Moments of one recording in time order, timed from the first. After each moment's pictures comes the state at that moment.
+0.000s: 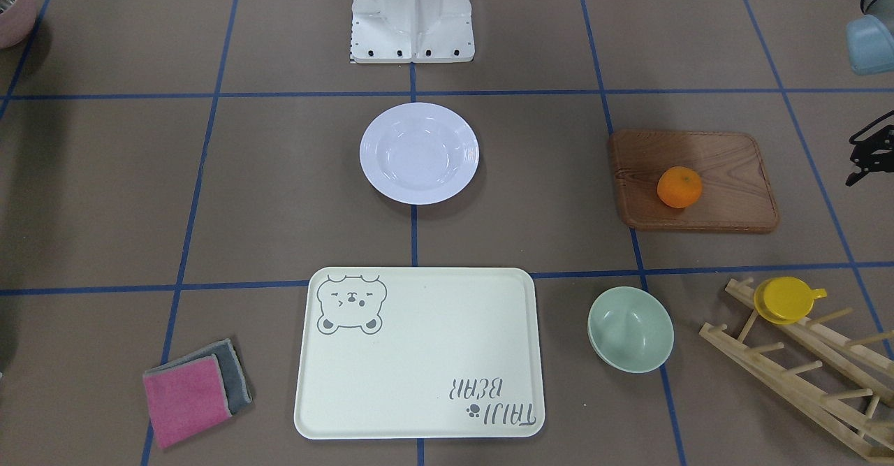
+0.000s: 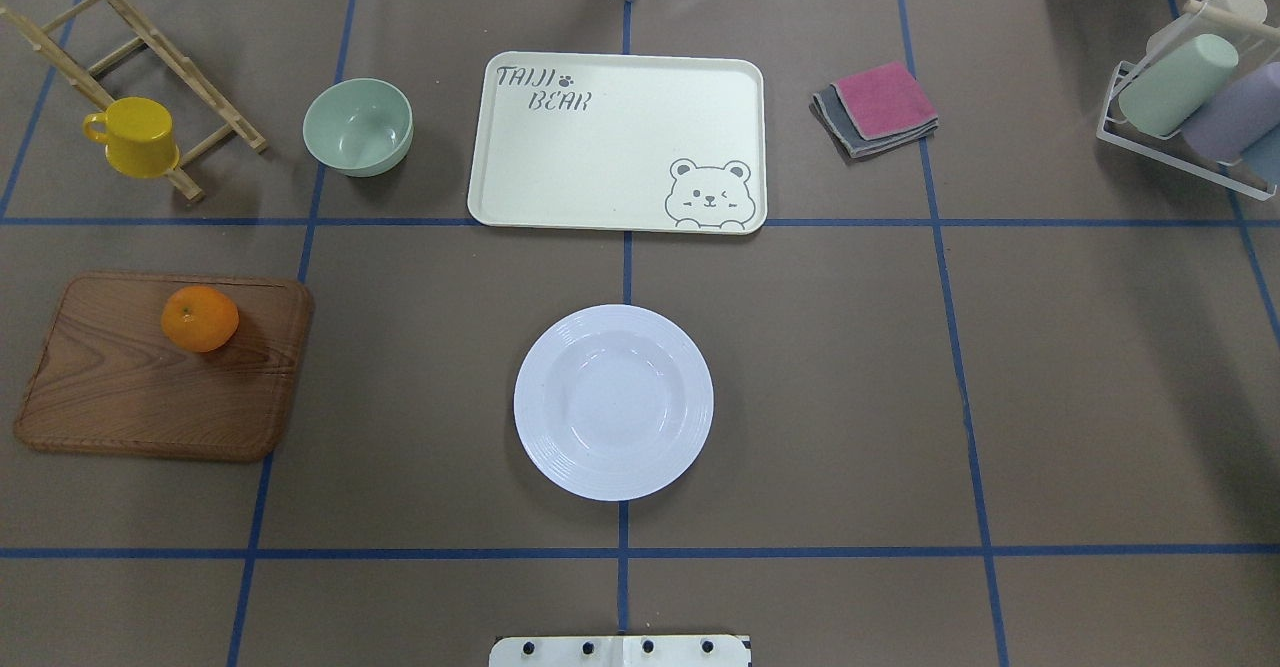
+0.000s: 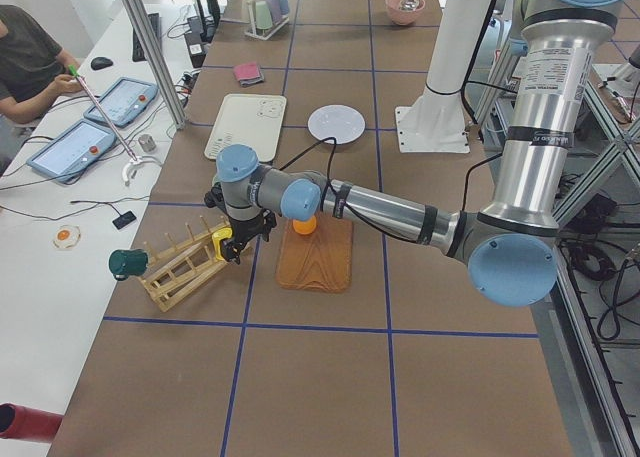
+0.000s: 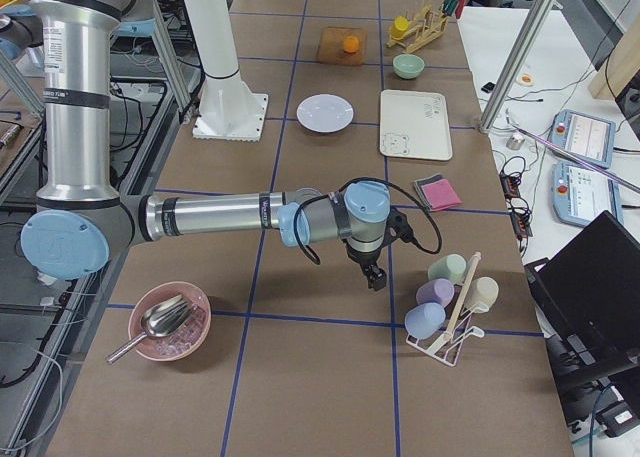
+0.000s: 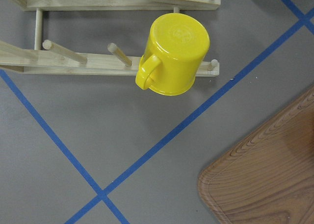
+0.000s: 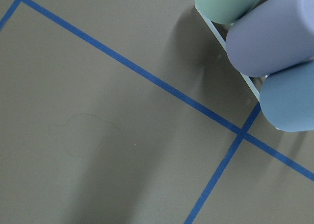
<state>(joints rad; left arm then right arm) -1.35 -1.71 -1.67 -1.64 -2.28 0.35 1.46 -1.63 1.72 -1.44 2.37 -0.32</state>
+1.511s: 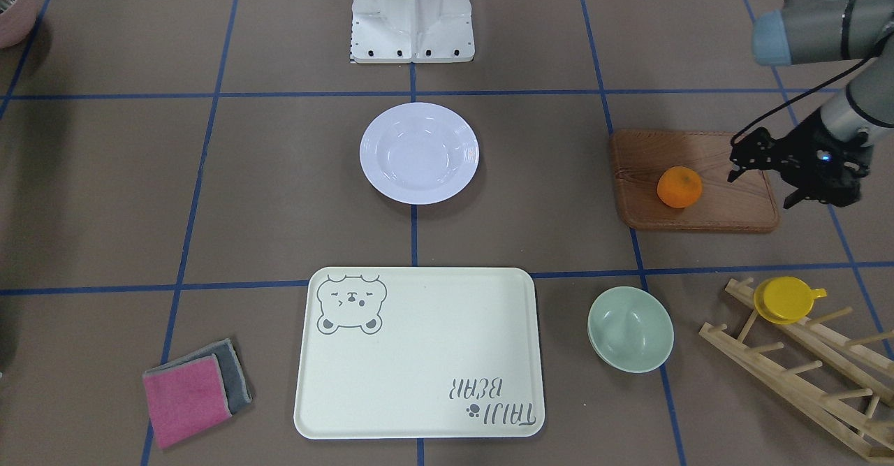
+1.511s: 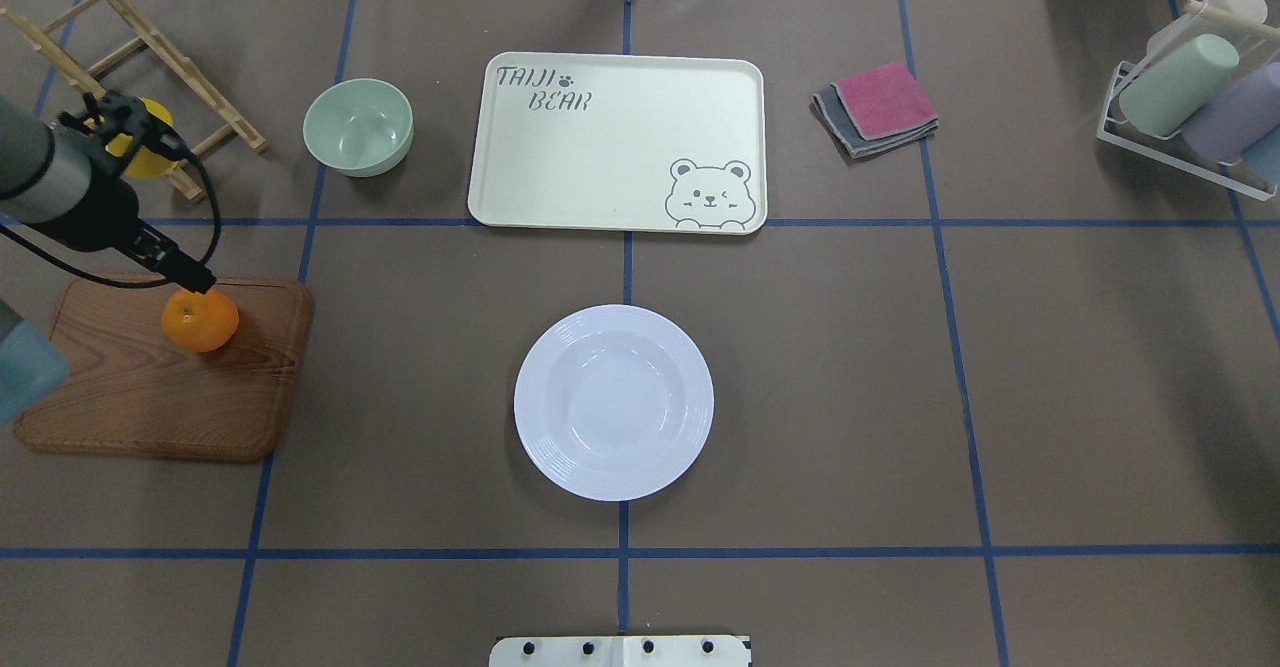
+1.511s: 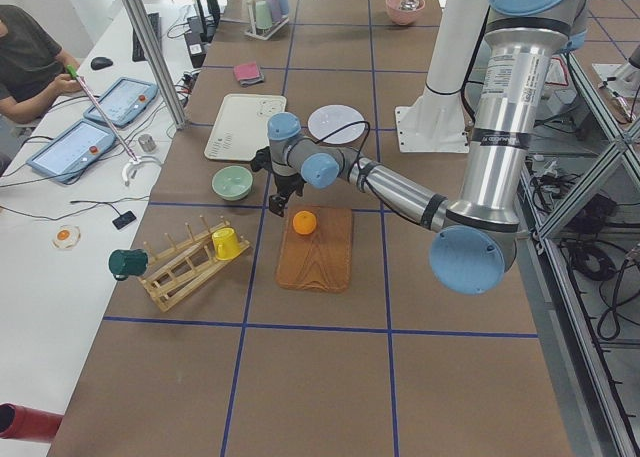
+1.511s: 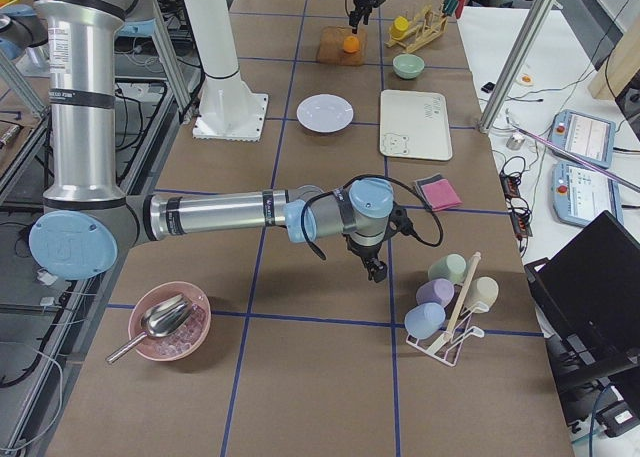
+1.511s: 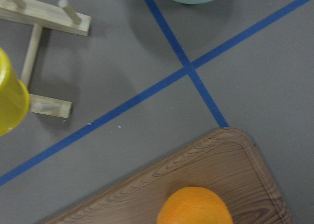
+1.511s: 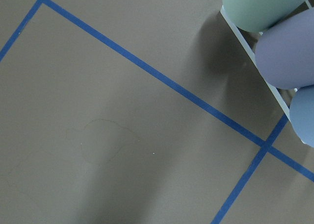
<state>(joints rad) -0.92 -1.71 -1.83 -1.76 -2.14 -0.29 1.42 -1.62 1.72 -1.44 2.40 -0.32</state>
